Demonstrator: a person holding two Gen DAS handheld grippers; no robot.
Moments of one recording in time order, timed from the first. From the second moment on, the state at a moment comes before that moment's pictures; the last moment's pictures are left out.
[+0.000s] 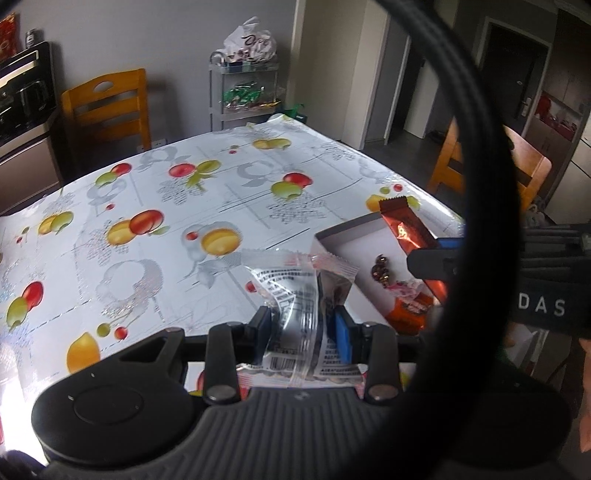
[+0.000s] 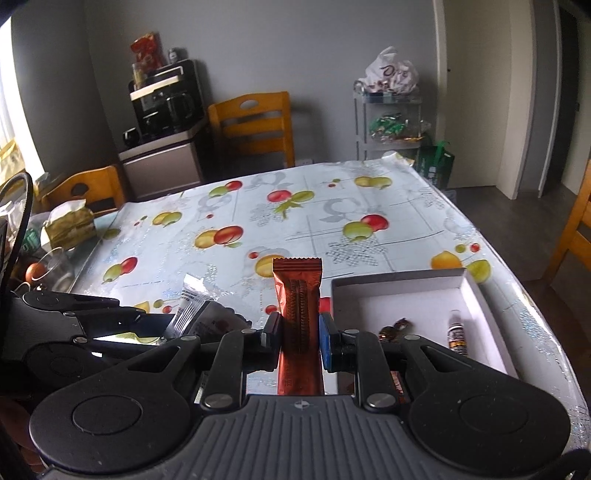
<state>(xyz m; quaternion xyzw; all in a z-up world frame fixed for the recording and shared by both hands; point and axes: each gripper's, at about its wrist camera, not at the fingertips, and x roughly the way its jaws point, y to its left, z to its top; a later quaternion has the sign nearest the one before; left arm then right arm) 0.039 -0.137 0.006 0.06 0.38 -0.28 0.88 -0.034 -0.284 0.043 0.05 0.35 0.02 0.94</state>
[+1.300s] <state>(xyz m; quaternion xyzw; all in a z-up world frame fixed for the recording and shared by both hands) 0.042 -0.256 0.007 0.09 0.39 -0.37 0.84 -0.064 -0.384 0.036 0.09 0.35 -0.08 0.93</state>
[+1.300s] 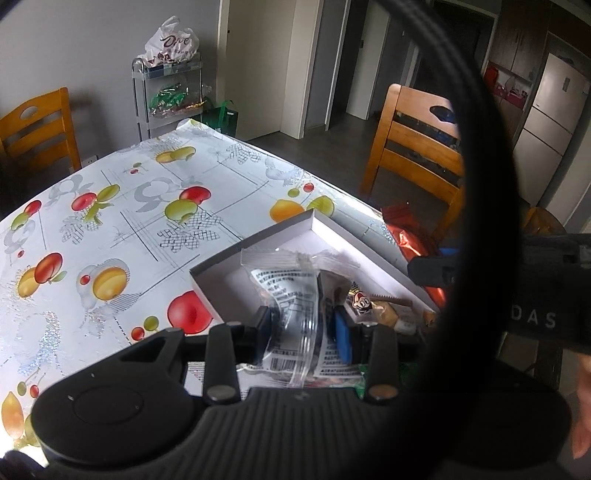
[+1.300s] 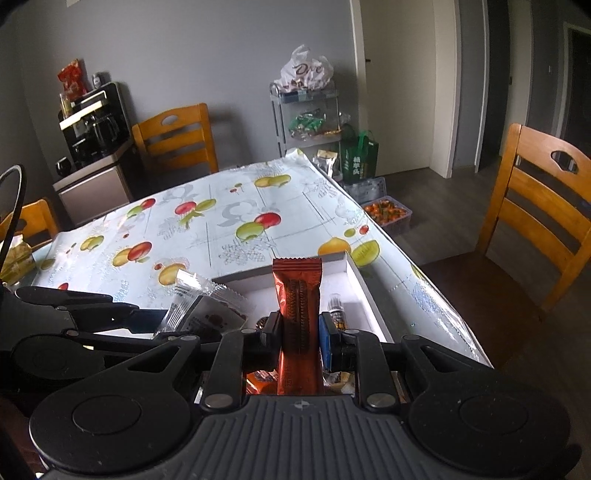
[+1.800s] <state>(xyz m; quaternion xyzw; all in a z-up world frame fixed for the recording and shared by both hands) 0.053 -0.279 -0.010 0.09 0.41 -0.35 0.84 -0.046 -0.401 0.017 0.08 0.38 -0.07 0.92</state>
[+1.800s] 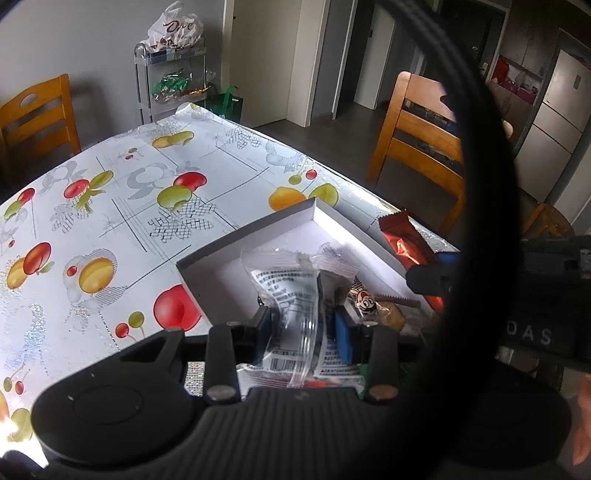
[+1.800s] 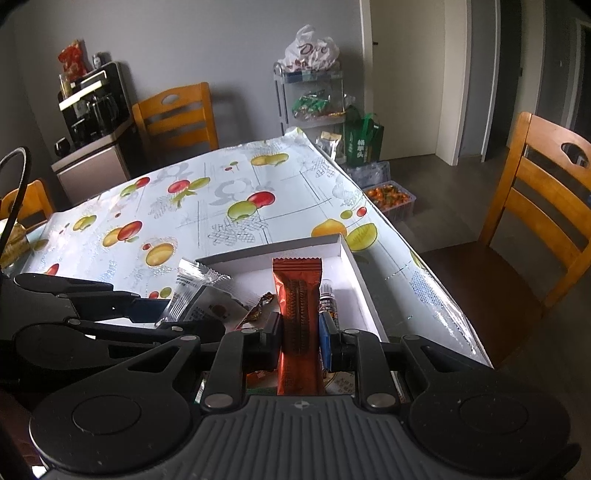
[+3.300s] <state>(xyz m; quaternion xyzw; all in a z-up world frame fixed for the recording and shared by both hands) 0.091 -0.319 -0.058 0.10 0.47 -0.34 0.81 -0.002 -0.425 -0.026 0.06 0.44 -0.05 0.90</state>
